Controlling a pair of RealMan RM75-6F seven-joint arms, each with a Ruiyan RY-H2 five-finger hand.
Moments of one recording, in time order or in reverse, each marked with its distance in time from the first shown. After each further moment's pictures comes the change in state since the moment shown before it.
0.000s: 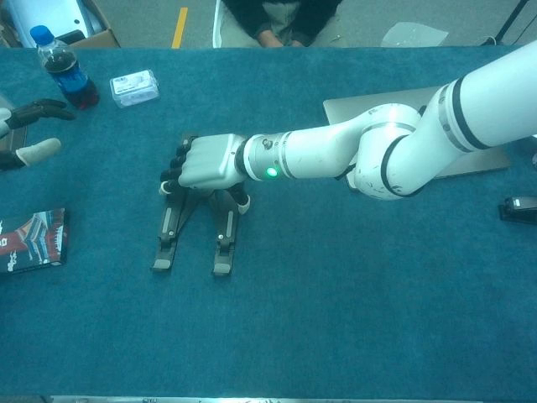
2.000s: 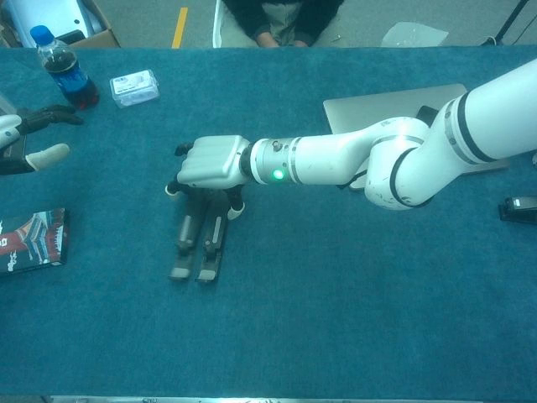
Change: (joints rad) left arm 0.009 -0.039 -0.007 0.030 0.025 -0.003 -0.021; right arm -0.036 -0.015 -0.053 0.015 0.009 0.133 0.119
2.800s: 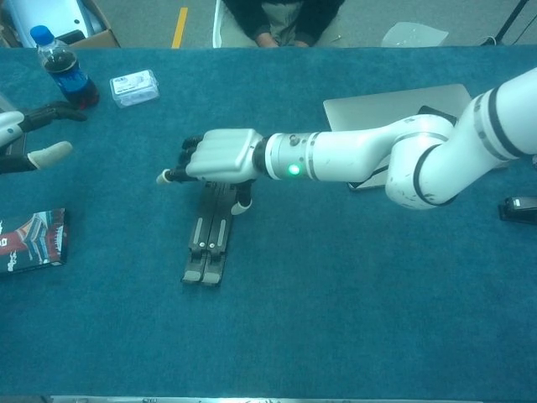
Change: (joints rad) left arm -0.005 0.009 -0.004 -0.022 0.009 0.007 0.024; right arm -0.054 0.072 0.005 -0.093 0.023 0.052 -0.041
